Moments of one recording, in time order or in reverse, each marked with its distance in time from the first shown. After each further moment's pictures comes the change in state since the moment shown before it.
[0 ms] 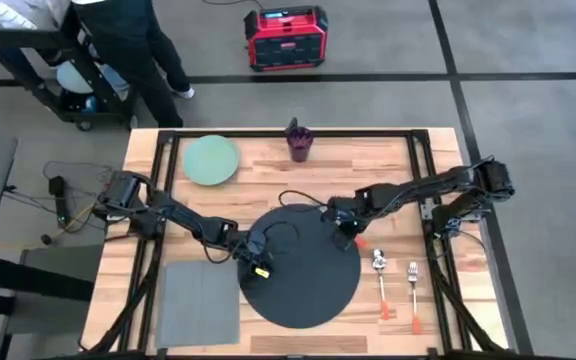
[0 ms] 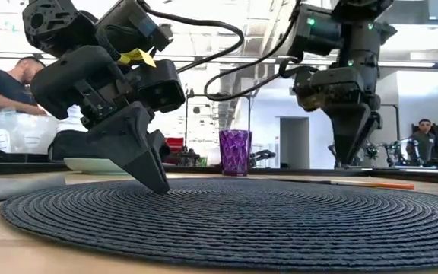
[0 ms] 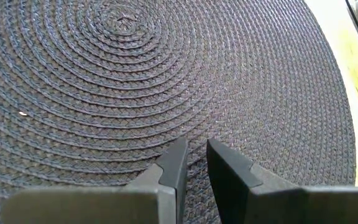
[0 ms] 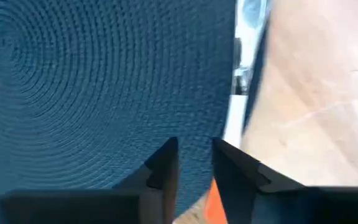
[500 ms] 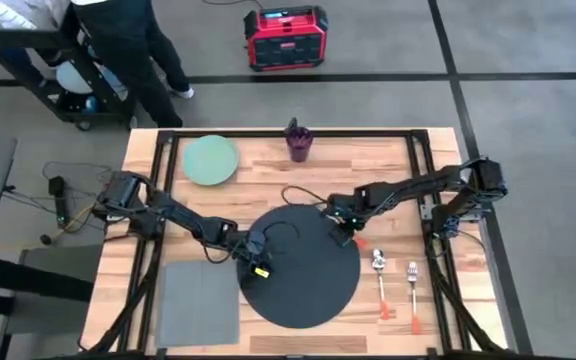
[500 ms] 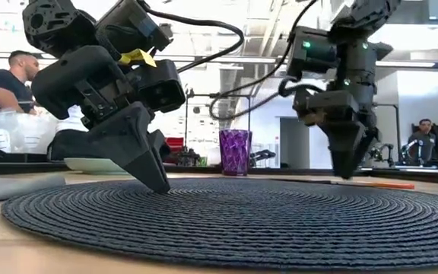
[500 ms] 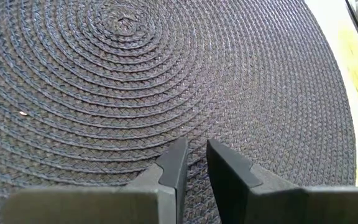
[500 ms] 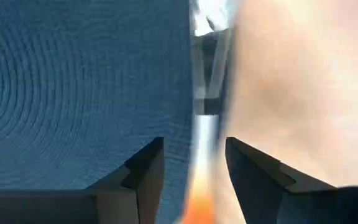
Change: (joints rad) left arm 0.000 0.000 0.000 0.003 -0.002 -0.001; right arm -0.025 0.058 -0.069 0.024 -0.022 -0.006
